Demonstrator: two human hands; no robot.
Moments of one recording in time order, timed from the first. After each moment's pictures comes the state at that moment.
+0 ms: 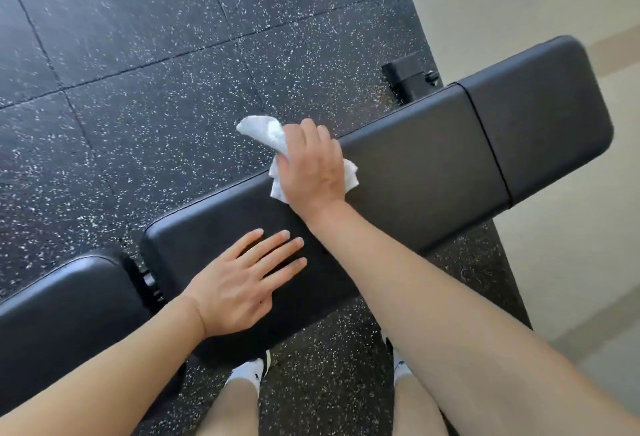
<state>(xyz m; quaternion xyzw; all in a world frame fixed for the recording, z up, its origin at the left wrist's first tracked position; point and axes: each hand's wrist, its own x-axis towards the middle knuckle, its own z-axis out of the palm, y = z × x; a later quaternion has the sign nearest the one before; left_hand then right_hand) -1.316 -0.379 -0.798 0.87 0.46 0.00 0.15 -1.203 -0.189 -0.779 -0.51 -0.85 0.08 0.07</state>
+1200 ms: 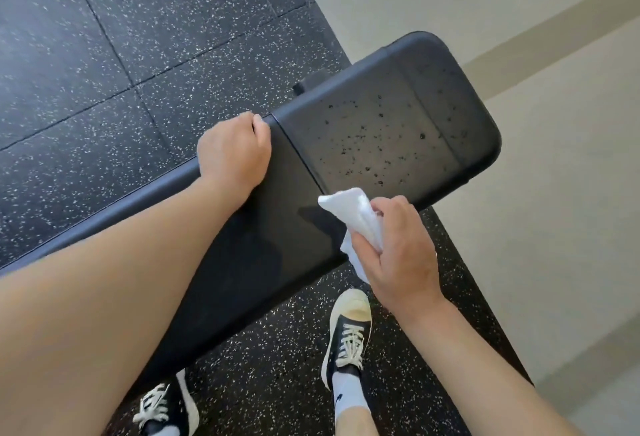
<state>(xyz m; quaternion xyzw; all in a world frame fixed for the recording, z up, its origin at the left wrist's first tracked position) -1.049 -0.016 -0.795 0.52 0.83 0.08 0.16 -0.785 -0.097 -0.755 -0.56 -0.78 0.22 0.18</state>
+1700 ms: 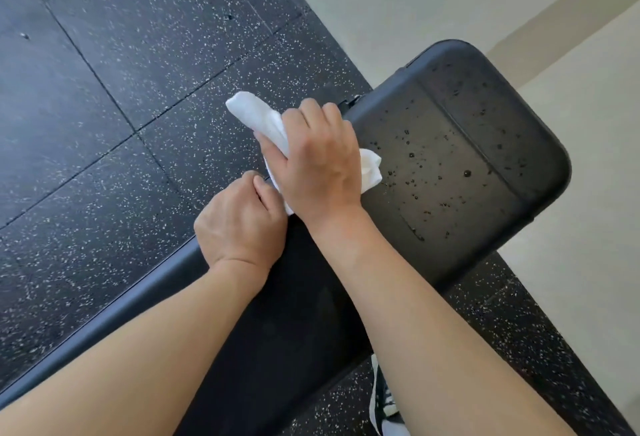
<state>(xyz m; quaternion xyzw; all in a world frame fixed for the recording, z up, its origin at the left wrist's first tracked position) -1.051 -0.007 -0.813 0.49 0.86 0.05 0.13 -0.958 0.071 -0.800 -0.60 -0.76 0.11 0.24</state>
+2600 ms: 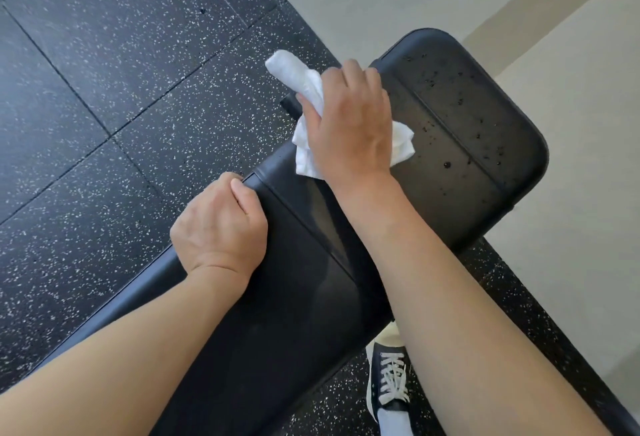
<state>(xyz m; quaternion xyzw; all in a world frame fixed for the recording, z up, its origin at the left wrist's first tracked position) -1.049 -0.006 -0.811 0.50 0.85 0.04 0.13 -0.907 0.110 -0.796 -0.65 -0.73 0.06 0.18</state>
